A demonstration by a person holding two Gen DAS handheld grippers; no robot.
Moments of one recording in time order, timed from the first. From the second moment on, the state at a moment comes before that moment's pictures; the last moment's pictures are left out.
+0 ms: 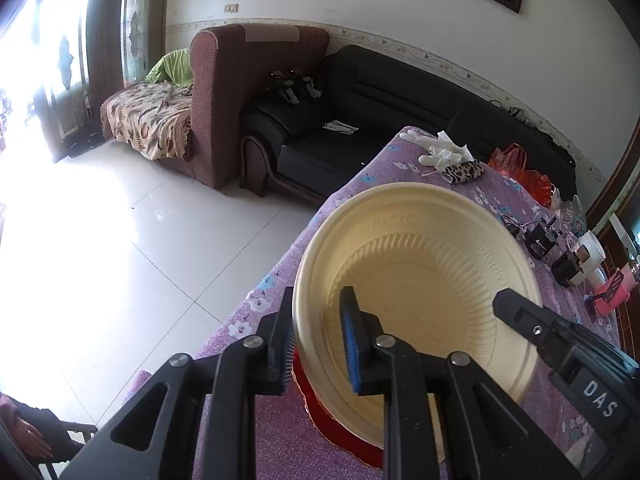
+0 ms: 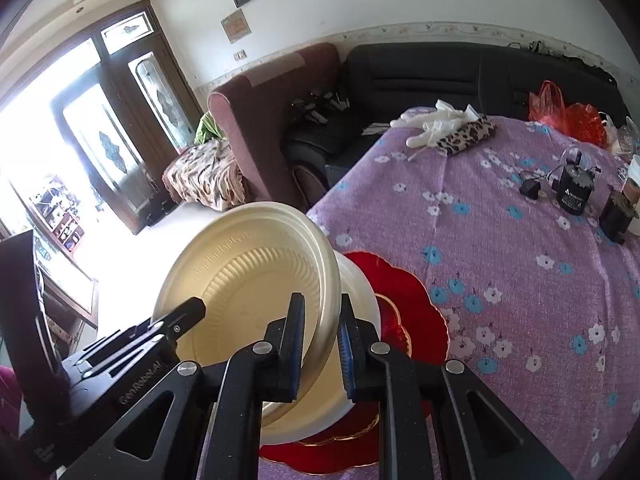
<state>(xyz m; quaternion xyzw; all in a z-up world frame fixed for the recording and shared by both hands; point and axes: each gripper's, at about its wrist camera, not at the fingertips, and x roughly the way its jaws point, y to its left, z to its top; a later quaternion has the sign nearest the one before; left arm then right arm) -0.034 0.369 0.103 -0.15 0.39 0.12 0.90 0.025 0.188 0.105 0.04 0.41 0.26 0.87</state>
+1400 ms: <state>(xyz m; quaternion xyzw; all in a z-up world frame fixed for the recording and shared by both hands) -0.180 0.202 0.118 -0.05 0.26 0.19 0.95 -0.097 0.009 0.069 0.03 0.30 0.11 0.95</state>
